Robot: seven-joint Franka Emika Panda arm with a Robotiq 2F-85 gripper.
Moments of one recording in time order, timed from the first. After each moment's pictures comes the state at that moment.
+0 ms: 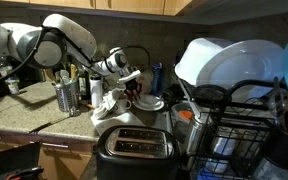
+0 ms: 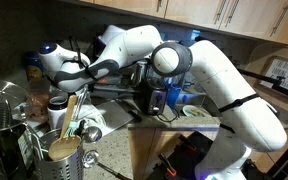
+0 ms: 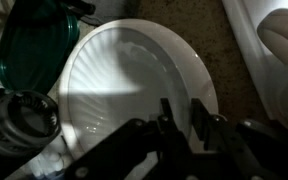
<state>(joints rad) 0.39 0.93 0.13 -1.14 -0.71 2.11 -0.45</state>
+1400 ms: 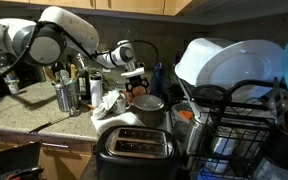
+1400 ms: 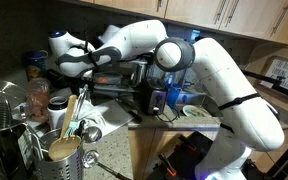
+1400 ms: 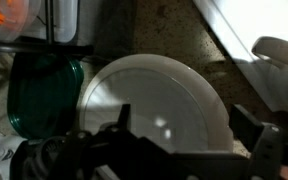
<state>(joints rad) 0.33 0.88 0.14 -1.10 -0.56 2.02 -0.36</state>
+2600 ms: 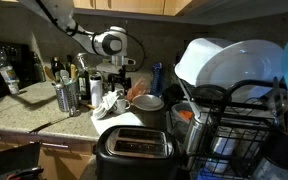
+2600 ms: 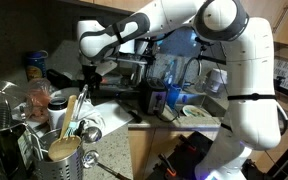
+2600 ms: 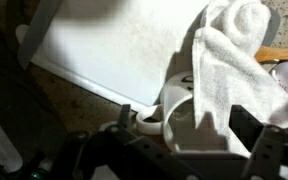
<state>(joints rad) 0.25 0.40 0.15 -1.73 -0.15 2.12 -0.05</state>
